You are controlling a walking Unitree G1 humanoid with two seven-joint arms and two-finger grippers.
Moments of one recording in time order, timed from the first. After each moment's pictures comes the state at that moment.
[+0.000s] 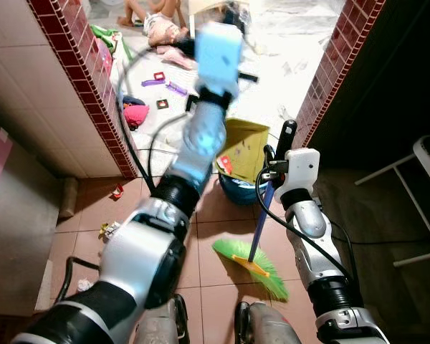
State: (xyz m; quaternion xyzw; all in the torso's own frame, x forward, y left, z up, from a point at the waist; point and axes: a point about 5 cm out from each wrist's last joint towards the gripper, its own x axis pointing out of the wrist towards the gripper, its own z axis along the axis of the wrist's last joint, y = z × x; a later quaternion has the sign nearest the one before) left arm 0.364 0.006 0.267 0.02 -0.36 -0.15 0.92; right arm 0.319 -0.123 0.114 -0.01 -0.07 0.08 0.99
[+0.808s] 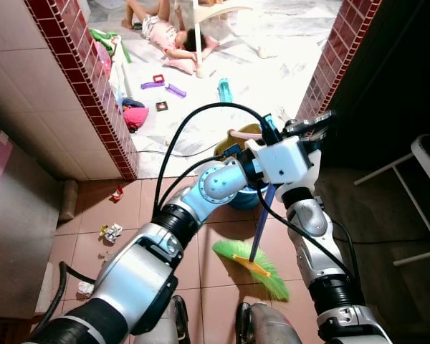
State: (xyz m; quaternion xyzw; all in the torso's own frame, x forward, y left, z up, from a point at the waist) left arm 0.311 -0.038 0.200 0.24 -0.38 -0.48 0.75; right arm 0.321 -0.125 0.114 -0.02 -0.07 0.08 0.99
